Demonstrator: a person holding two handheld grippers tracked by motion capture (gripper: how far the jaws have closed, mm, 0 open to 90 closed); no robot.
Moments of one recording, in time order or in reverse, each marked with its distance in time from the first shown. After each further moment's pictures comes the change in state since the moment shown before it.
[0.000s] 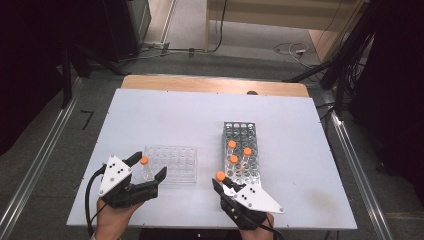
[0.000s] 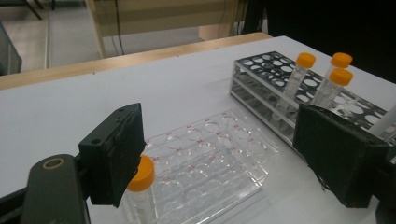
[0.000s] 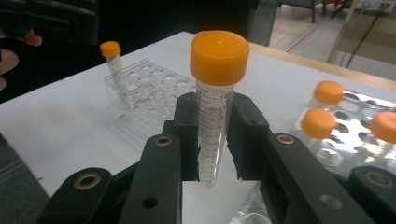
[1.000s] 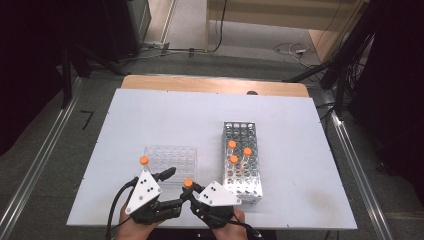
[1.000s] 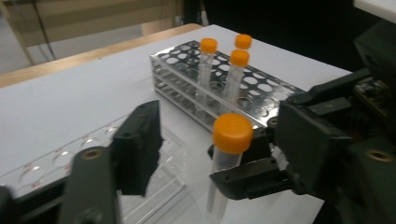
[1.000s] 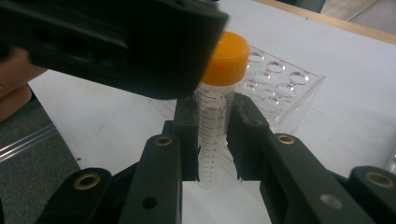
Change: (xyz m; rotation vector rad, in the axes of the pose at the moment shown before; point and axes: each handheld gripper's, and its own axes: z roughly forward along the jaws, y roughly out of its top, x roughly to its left) left arm -0.050 -0.009 0.011 0.023 -0.219 0.107; right arm 0.040 -0.007 0.052 0.117 0.135 -0.046
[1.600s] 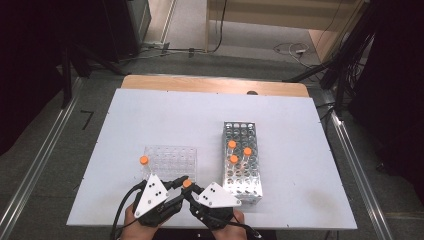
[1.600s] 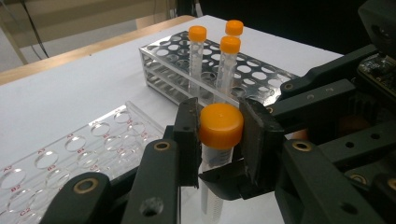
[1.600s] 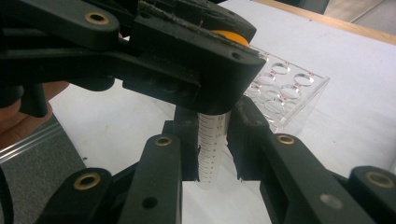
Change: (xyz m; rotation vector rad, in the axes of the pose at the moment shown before) left arm -0.007 -0.006 0.009 0.027 -0.014 0.036; right arm 0.002 0.000 -0.001 -0.002 0.009 0.000
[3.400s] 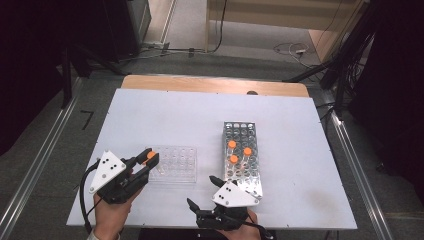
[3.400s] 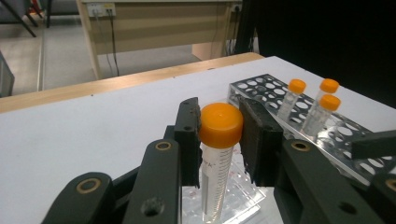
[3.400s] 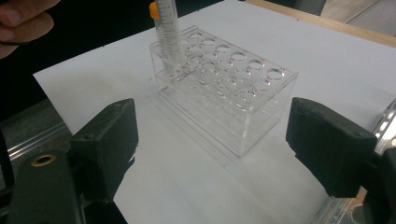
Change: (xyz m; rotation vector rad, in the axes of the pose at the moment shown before) left arm 0.067 0.017 -0.038 -0.115 0.214 -0.140; right arm -0.018 -0.001 -0.026 -0.002 0.007 0.017
